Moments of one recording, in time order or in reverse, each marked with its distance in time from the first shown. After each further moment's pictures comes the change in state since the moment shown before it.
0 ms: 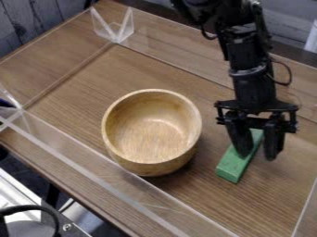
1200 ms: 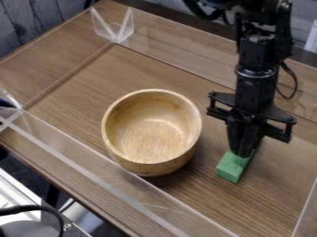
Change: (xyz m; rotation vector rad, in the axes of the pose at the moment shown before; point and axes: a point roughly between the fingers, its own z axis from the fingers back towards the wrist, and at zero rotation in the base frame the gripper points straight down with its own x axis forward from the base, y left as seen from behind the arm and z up) arm -0.015 0.015 0.013 0.283 -0.002 0.041
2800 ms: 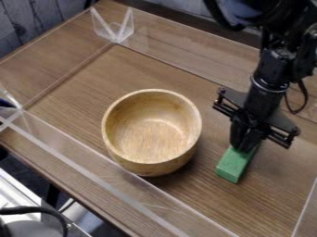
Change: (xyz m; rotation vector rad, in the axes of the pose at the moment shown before) arm 0.015 0.001 -0.008 0.230 -0.097 -0.042
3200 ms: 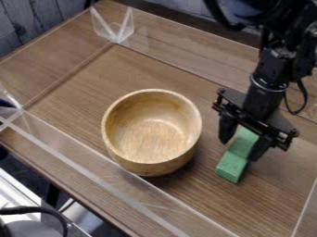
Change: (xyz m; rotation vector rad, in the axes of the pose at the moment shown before) arm -0.004 0.002 0.001 -0.003 0.032 -0.030
